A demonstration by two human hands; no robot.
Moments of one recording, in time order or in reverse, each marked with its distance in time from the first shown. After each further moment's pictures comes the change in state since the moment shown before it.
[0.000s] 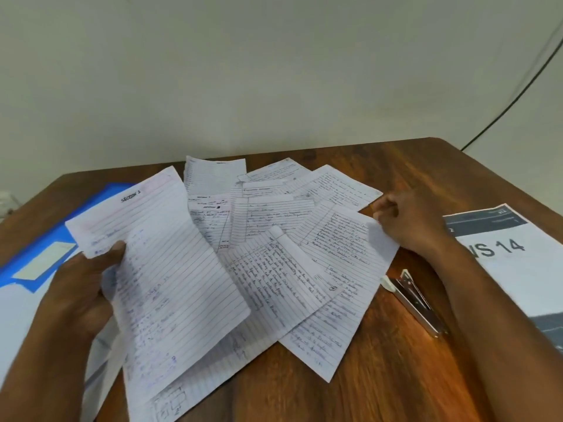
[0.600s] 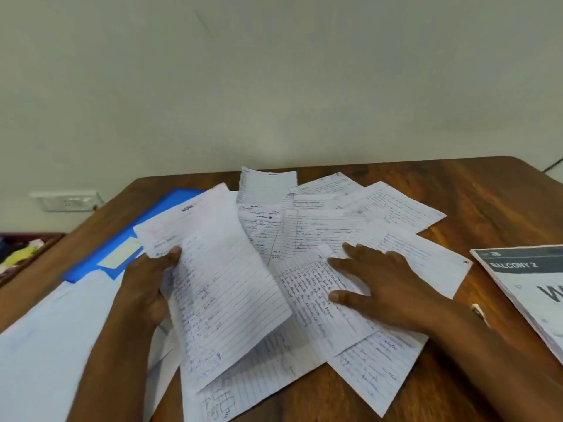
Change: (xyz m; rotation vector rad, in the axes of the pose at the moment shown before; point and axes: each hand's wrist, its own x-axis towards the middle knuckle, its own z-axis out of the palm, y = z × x) left_hand 0.005 0.002 -0.005 0.037 0.198 0.013; right_hand -0.053 -0.064 0.064 -0.258 -0.598 -0.503
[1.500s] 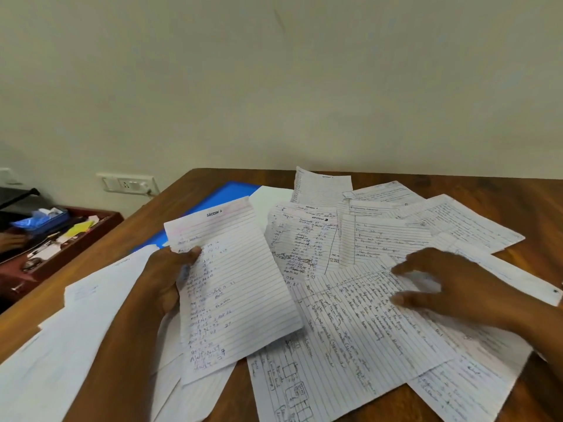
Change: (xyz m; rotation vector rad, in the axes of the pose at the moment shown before) left_hand 0.031 0.000 -0.093 -0.085 0.086 -0.217; right_hand 0.029 -0.009 -0.026 0.097 0.047 -0.016
